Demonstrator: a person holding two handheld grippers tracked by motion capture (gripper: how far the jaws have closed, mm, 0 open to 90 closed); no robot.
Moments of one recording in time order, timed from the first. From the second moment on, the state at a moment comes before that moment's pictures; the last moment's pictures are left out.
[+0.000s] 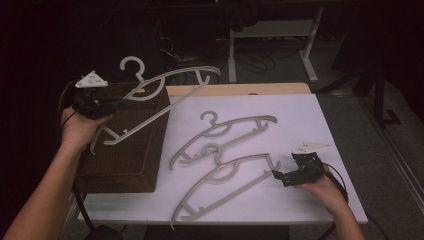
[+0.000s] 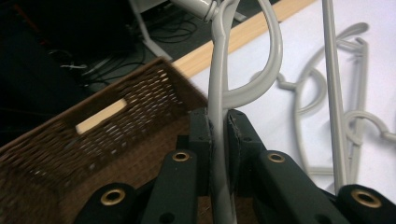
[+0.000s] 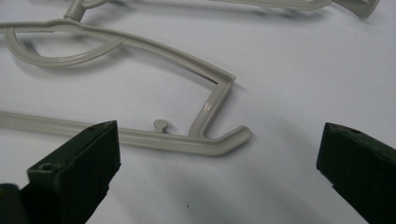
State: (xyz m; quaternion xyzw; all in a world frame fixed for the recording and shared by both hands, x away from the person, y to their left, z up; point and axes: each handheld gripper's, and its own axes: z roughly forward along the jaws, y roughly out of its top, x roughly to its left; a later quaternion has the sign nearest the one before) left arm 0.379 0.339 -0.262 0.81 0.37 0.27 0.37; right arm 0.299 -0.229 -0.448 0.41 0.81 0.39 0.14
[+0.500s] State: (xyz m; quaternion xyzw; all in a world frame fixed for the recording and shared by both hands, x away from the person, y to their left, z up) left arm 0.369 0.411 -0.273 0.79 0.42 0.29 0.34; right arm 0.300 -0.227 -0.449 0.42 0.81 0.39 0.14
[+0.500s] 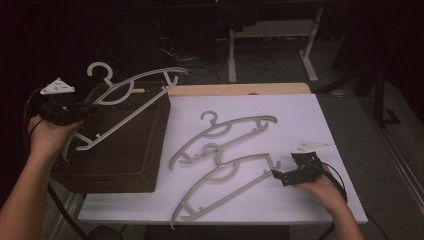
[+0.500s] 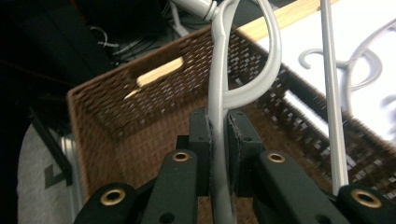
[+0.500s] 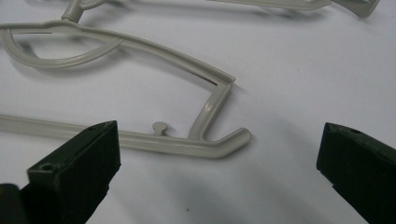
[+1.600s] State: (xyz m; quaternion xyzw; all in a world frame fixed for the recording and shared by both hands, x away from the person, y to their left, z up) left arm 0.387 0.448 -0.328 0.80 0.47 0.29 0.23; right arm 0.301 -0.227 -0.449 0.42 0.81 0.38 0.14
